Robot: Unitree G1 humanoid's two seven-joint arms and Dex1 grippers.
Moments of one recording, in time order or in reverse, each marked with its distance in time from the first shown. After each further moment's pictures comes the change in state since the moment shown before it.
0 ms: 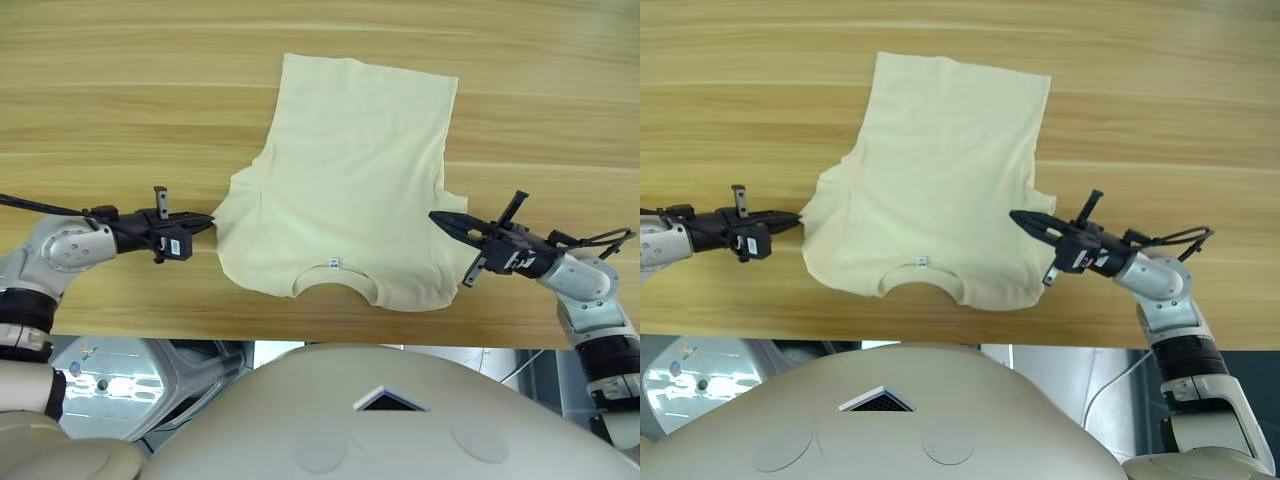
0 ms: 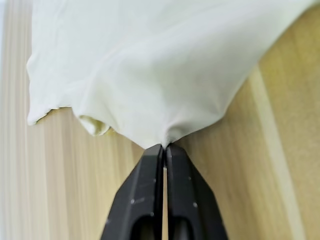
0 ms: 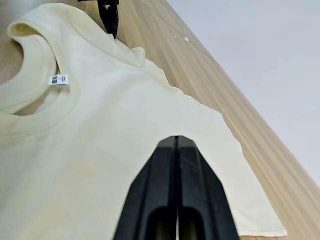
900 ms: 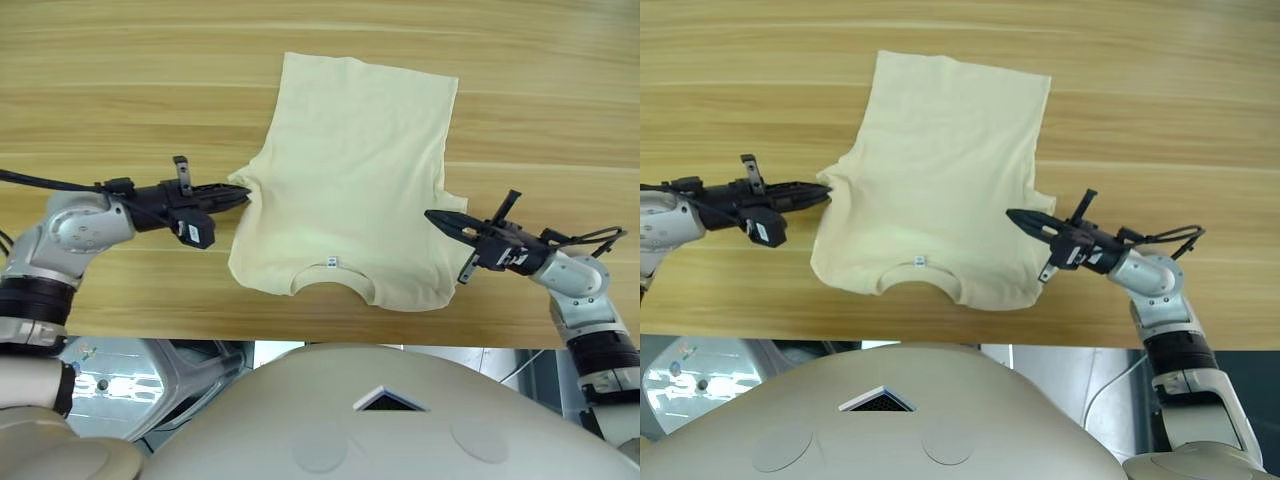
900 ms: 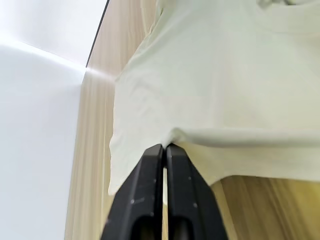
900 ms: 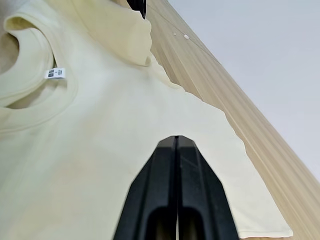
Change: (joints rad) left arm -0.041 -0.083 -0.003 -0.288 -0.132 0.022 -0.042; right arm -0.033 0.045 0.000 0.051 -0.027 -0.005 0.012
